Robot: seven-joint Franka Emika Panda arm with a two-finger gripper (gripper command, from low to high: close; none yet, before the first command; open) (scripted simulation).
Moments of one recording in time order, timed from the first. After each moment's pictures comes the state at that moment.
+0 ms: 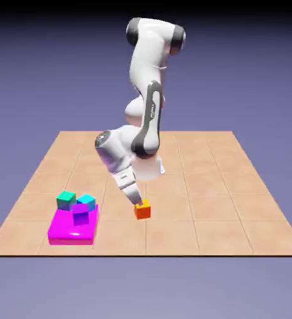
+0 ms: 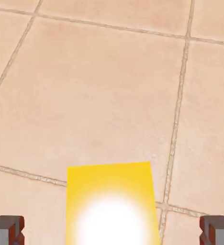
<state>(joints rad) 1.16 0.20 -1.34 -2.72 0.87 2.33 -2.01</state>
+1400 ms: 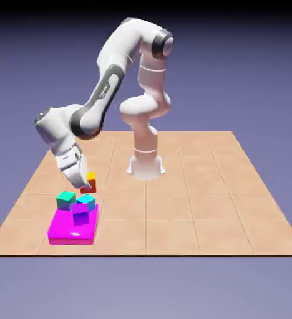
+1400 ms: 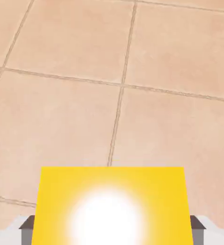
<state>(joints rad) 0.60 0.25 -1.32 -2.30 0.55 1.93 -1.97</state>
